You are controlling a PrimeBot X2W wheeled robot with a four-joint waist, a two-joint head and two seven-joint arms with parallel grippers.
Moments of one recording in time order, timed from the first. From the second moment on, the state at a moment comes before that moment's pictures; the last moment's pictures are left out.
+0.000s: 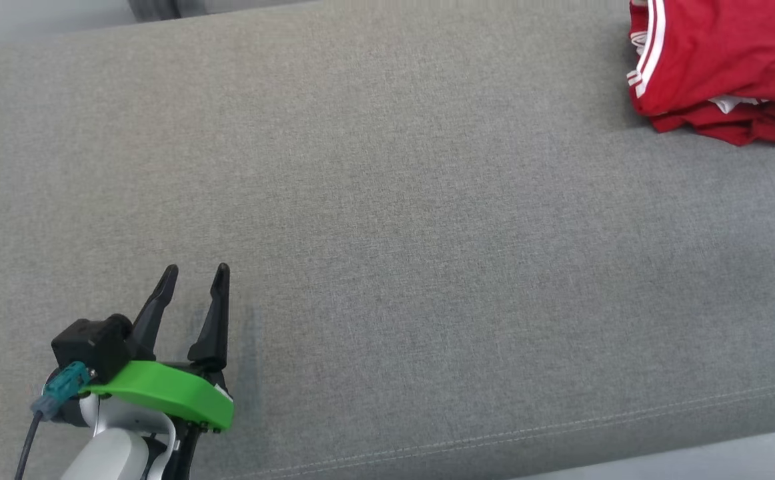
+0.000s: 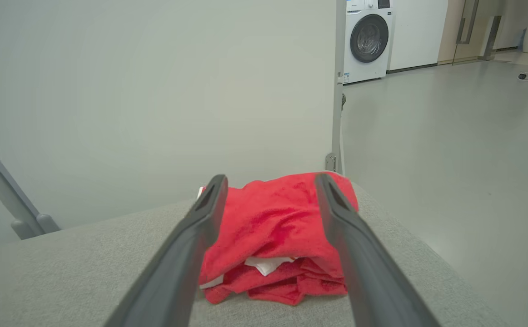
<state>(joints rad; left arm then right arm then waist) -0.15 0.33 -0.49 0.01 -0.76 0.12 -0.22 -0.51 -0.57 0.22 0.50 0.71 -0.05 -0.25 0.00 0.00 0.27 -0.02</state>
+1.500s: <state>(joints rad) 0.12 0.24 -0.29 0.23 -0.62 0.11 -0.22 0.02 -0.25 0.29 0.37 0.50 -0.11 -0.22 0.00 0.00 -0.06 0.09</state>
